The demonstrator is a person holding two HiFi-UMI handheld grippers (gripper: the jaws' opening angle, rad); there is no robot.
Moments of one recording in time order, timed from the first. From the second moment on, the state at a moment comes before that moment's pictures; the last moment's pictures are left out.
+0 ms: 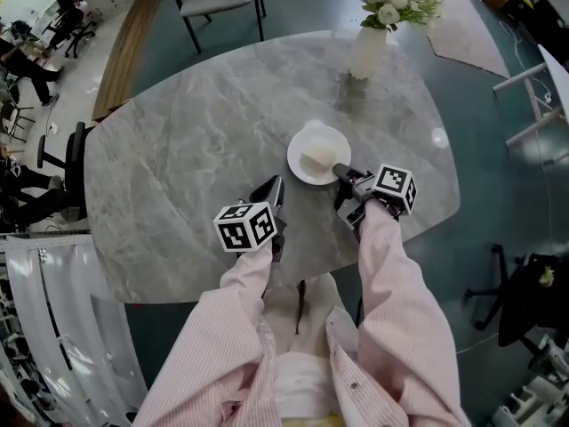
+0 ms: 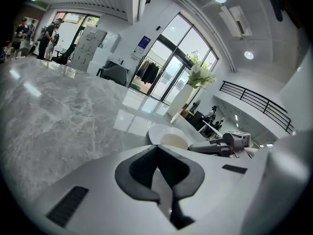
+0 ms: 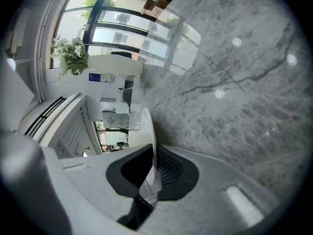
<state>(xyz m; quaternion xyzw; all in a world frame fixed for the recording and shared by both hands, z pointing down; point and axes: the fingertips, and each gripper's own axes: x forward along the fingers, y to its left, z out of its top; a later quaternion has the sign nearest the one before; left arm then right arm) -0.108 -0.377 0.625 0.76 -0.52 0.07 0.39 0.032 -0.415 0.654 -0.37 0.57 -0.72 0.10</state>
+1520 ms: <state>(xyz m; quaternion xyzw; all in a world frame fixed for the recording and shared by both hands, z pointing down) -0.096 -0.370 0.628 0.76 -0.51 0.09 0.40 0.044 -0.405 0.655 -0.51 0.63 -0.59 -0.07</state>
